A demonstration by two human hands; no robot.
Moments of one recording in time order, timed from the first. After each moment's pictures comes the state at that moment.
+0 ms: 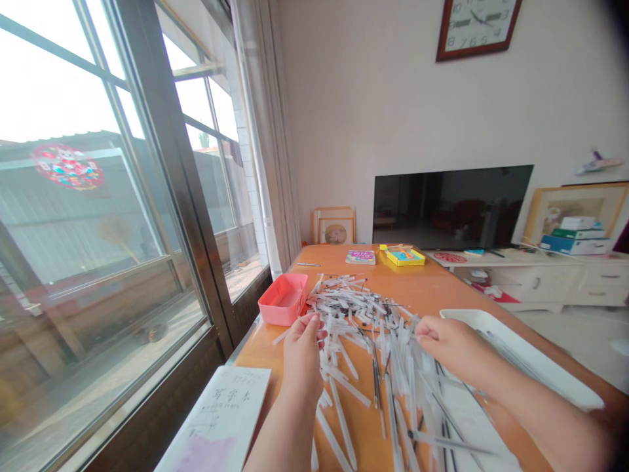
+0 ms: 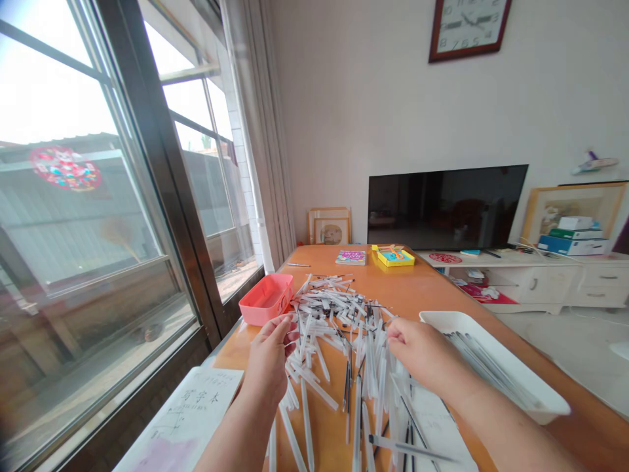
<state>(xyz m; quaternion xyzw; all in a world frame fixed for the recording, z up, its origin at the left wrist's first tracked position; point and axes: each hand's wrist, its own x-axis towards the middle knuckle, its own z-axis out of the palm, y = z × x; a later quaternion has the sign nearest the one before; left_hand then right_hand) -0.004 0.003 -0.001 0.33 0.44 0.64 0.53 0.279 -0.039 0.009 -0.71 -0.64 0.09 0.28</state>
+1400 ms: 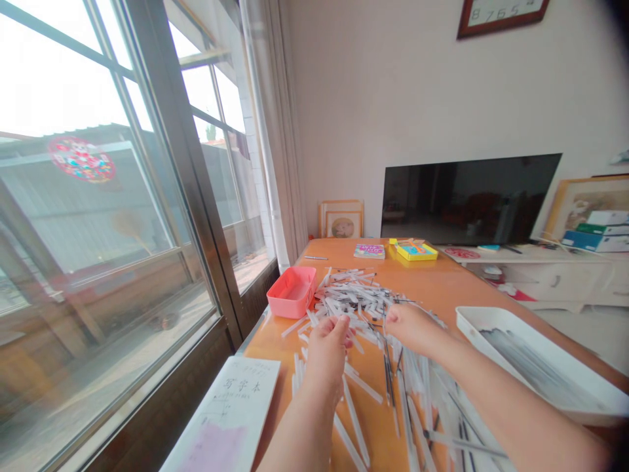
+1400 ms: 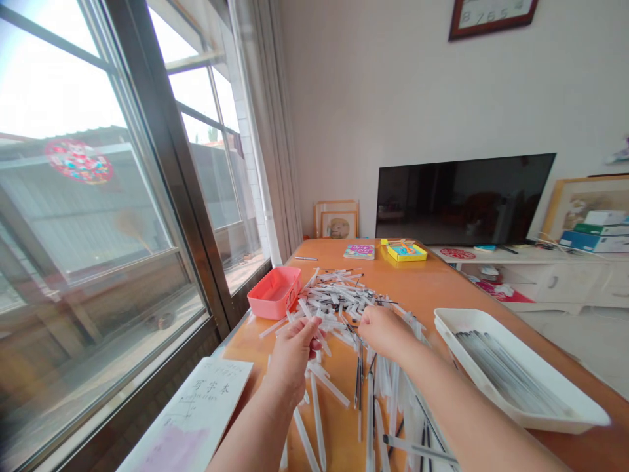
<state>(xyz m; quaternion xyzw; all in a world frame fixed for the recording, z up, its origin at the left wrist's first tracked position) 0.011 -0.005 -0.005 0.44 0.45 0.56 0.55 0.211 0.027 0.004 -0.72 -0.66 0.14 0.17</state>
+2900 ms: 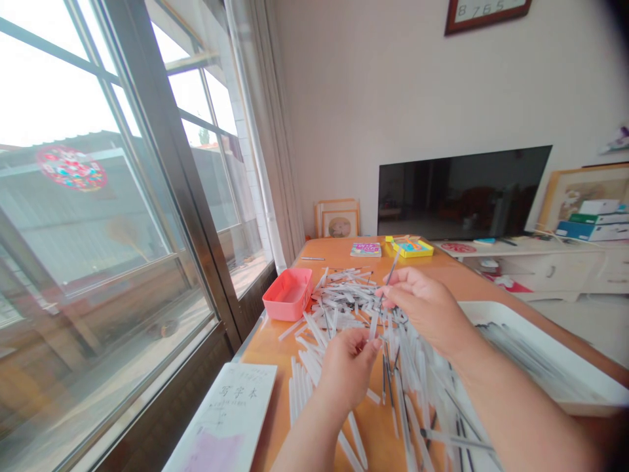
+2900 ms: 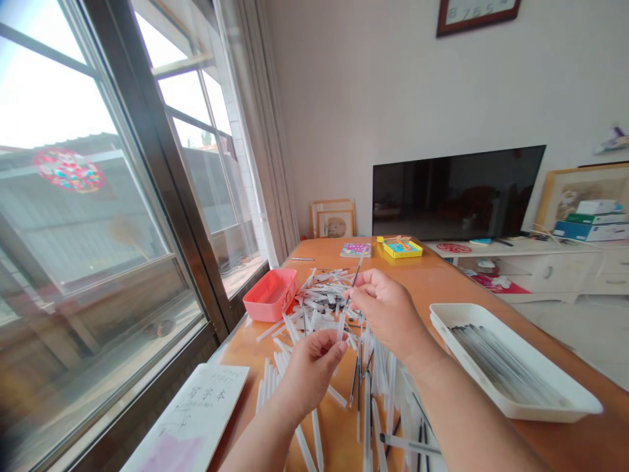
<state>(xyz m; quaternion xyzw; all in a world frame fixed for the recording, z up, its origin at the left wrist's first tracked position) 0.028 -0.023 -0.004 0.65 0.38 0.45 0.48 0.195 -0.017 0.066 -0.50 -0.55 0.33 0.58</state>
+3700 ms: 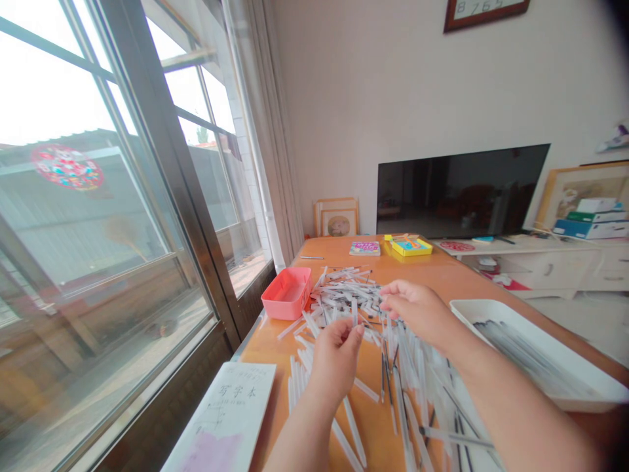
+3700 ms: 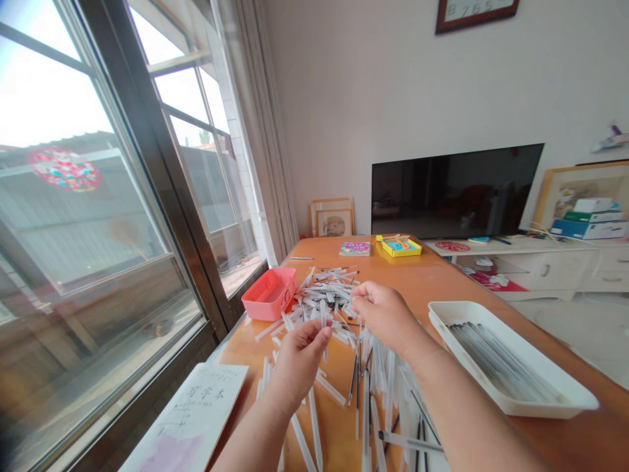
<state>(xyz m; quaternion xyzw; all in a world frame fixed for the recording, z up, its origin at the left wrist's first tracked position) 0.017 -0.009 -0.011 0.64 0.40 0.48 0.45 0.211 -0.001 0.043 -0.60 -0.60 0.28 0.45</state>
